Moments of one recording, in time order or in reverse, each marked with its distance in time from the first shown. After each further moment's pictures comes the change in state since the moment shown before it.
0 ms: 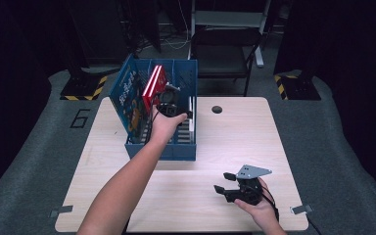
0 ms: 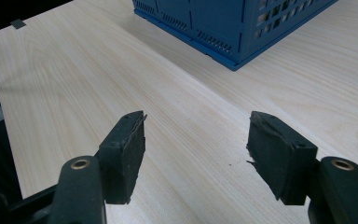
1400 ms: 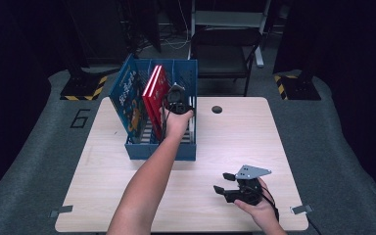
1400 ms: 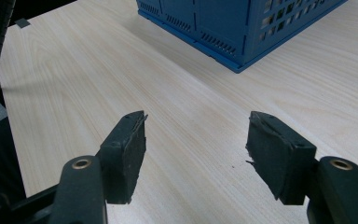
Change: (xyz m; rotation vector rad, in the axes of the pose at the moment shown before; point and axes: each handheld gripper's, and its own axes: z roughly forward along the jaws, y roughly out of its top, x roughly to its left) left arm 0.006 0.013 0.063 0.001 0.069 -0.168; right arm 0.002 0.002 -0.001 -0.001 0.014 -0.016
